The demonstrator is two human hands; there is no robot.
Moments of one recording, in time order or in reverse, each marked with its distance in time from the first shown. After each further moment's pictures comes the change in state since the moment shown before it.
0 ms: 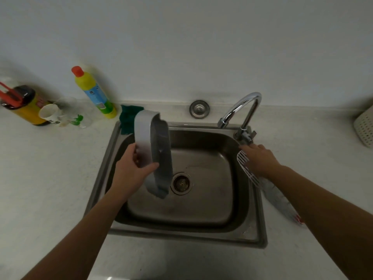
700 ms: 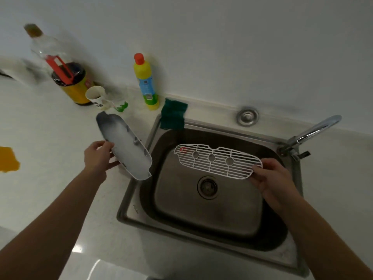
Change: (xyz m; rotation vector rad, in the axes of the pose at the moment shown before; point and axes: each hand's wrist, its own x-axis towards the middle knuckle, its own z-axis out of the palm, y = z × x) left_hand 0.070 -0.149 -0.166 -0.513 0.455 -0.661; right_hand -0.024 -0.160 0.000 1.767 0.115 0.322
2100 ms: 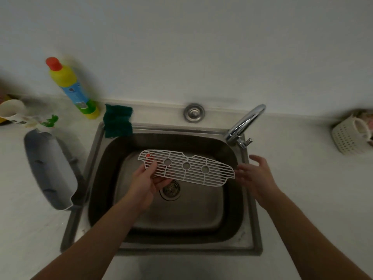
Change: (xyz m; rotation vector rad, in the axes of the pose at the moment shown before) left_hand -0.175 -0.050 0.193 -0.289 -0.670 -0.309; right_hand 0.013 -0.025 -0.102 -0.116 0.297 0.039
